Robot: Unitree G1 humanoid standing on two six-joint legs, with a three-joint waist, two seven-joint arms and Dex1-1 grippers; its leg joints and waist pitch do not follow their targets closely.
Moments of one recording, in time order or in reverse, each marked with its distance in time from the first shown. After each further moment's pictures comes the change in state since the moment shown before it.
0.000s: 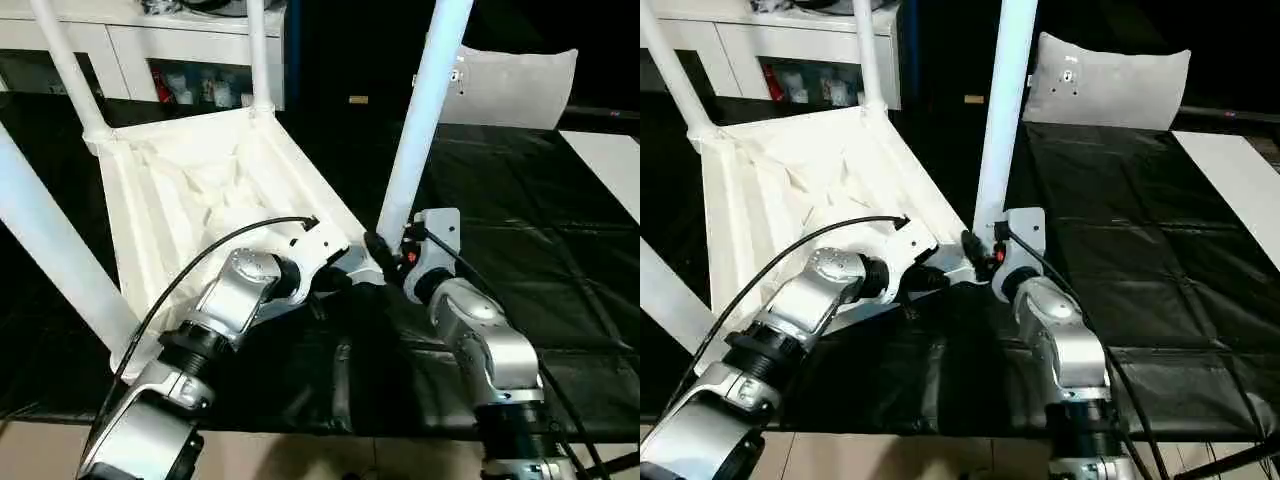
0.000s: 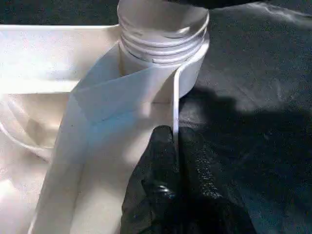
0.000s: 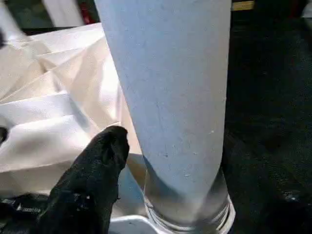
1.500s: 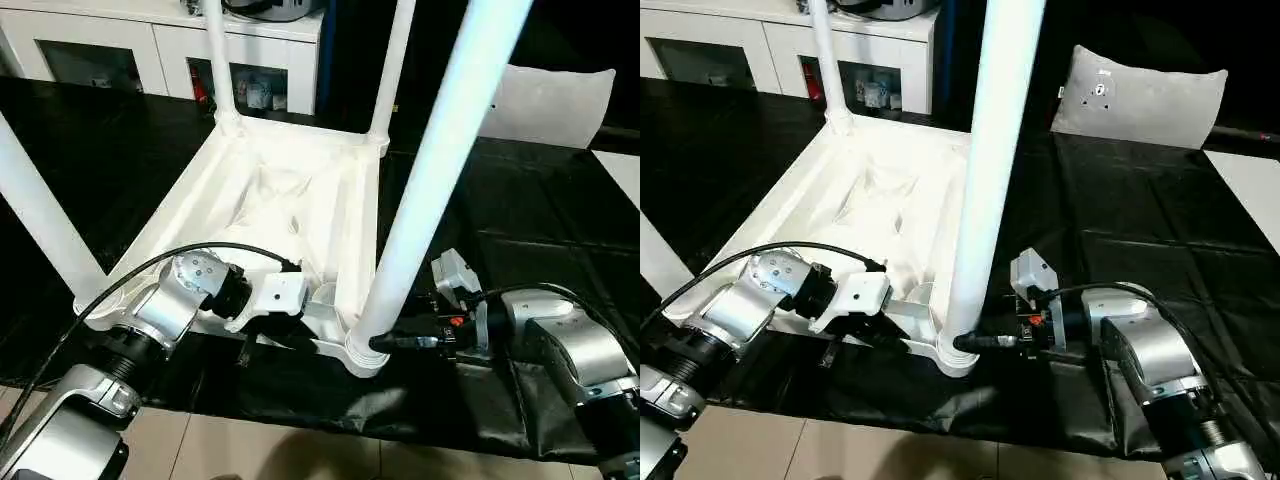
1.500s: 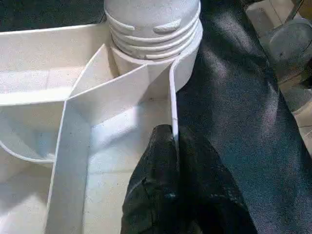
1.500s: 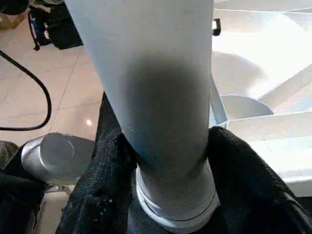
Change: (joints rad) left arm 0.021 0.288 -0.134 0.031 -0.052 -0.491 -0.602; right arm -0.024 -0.495 0.222 0.091 0.162 -0.160 1.025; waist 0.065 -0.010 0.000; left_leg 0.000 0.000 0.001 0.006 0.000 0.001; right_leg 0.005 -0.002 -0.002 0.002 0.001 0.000
